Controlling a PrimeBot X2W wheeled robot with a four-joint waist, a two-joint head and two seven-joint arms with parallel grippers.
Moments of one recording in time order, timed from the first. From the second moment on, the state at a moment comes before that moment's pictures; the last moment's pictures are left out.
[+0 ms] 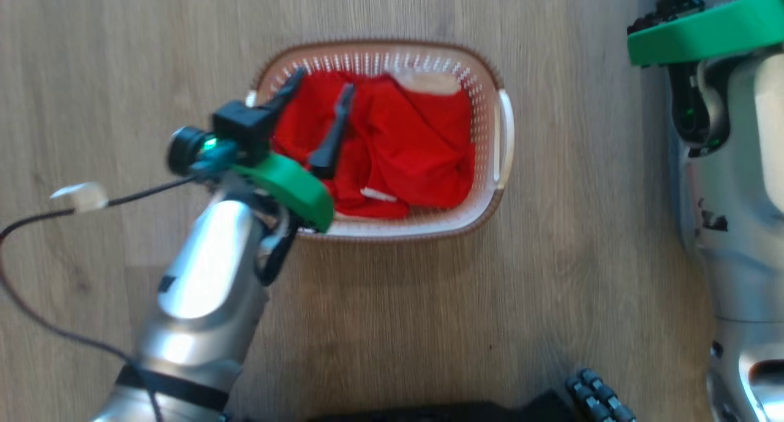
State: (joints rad) left arm -0.64 0.04 -0.38 0.54 -0.30 -0.13 -0.25; right arm -0.84 -0.15 0.10 0.28 0.22 0.13 -0.25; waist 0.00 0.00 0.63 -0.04
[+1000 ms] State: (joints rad) left arm -1.09 0.05 -0.62 1.13 -0.33 -0.11 -0.25; right arm -1.00 -0.10 0.14 0.10 0.19 0.13 -0.26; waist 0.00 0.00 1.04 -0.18
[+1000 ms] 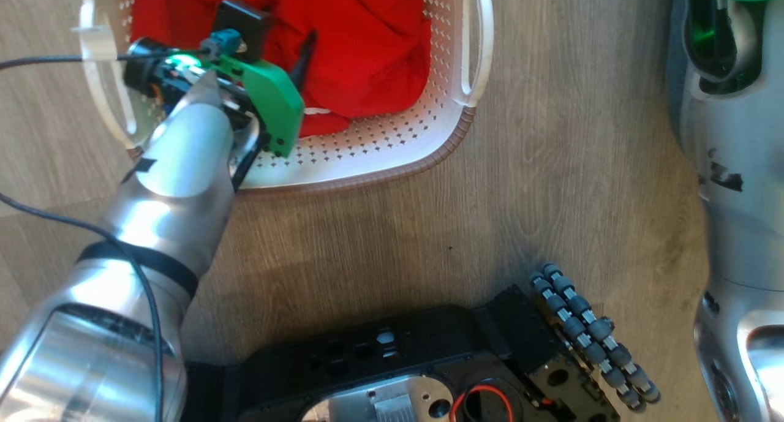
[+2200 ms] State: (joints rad) left arm -1.09 0.04 -0.72 1.14 -0.49 -0.13 -0.25; right arm -0.94 -0.09 0.14 0.14 0.19 0.13 -0.26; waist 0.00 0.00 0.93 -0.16
